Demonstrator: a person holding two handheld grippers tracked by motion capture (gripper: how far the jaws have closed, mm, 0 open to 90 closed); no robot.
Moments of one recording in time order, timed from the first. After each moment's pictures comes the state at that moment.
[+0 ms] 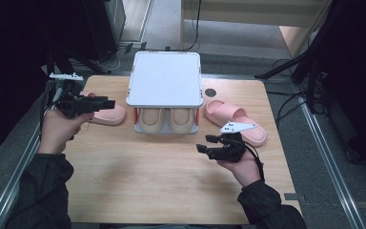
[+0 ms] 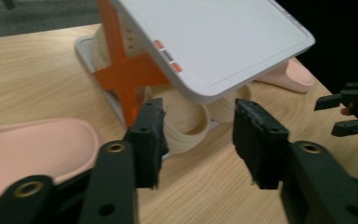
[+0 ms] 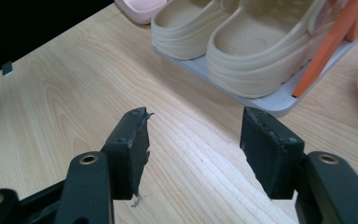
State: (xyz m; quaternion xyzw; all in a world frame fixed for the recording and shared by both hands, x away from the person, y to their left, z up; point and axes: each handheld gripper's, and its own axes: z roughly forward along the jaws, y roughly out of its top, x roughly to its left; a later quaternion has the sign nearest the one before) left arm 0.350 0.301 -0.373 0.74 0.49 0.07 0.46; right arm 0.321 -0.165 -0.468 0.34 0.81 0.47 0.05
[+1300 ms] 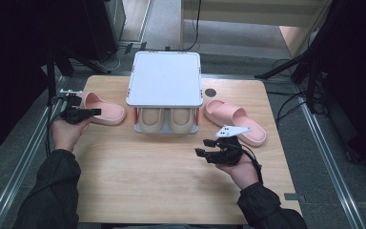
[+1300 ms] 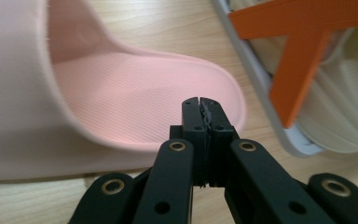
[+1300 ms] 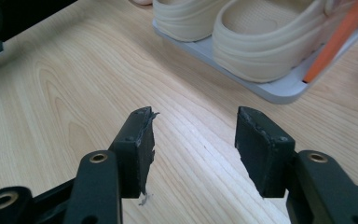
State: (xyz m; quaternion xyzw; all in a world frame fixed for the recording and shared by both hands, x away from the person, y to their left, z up) left arm 0.406 0.354 -0.488 0.70 0.60 0.11 0.38; right arm 0.314 -0.161 -0.478 0.33 0.83 0.45 0.05
